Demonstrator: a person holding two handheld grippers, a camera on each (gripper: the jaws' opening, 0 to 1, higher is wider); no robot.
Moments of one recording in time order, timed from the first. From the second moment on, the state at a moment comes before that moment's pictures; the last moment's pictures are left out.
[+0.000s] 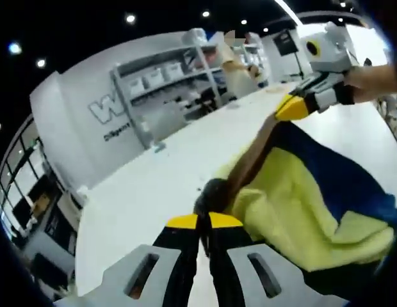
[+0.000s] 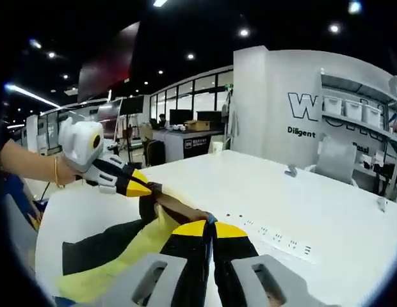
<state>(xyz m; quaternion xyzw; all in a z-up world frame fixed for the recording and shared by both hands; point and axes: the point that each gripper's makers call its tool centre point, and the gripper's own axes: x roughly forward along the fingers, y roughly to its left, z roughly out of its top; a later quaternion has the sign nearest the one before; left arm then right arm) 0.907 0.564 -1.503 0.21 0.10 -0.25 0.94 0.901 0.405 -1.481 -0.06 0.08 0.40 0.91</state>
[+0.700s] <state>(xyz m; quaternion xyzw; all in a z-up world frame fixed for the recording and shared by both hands) 0.923 0.567 -1.586 0.15 0.21 -0.23 0.94 0.928 0.402 -1.580 -0.04 0.19 0.35 0.92</state>
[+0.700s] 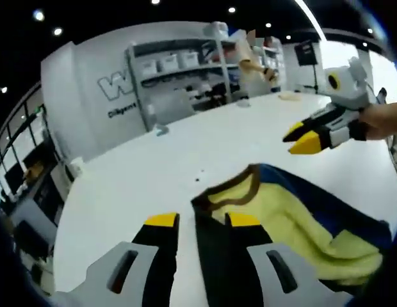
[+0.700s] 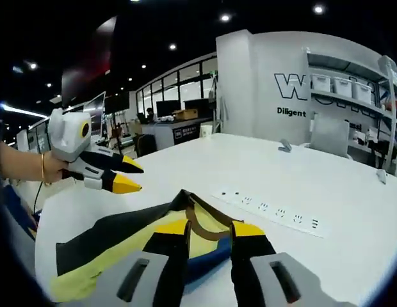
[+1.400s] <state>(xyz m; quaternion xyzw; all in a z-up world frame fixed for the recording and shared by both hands) 0.829 0.533 -1.558 0.05 0.22 -0.23 0.95 0.816 0.423 -1.585 -0.01 0.21 0.39 0.89</state>
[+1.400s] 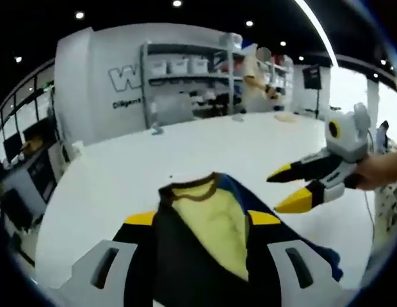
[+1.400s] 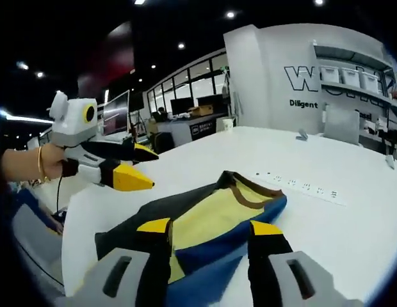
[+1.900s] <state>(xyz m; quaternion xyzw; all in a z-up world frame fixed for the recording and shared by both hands) 0.761 0.522 -1.578 0.05 0.26 -0.22 0.94 0.722 0.428 -1.603 -0.01 0.26 0.40 0.88</state>
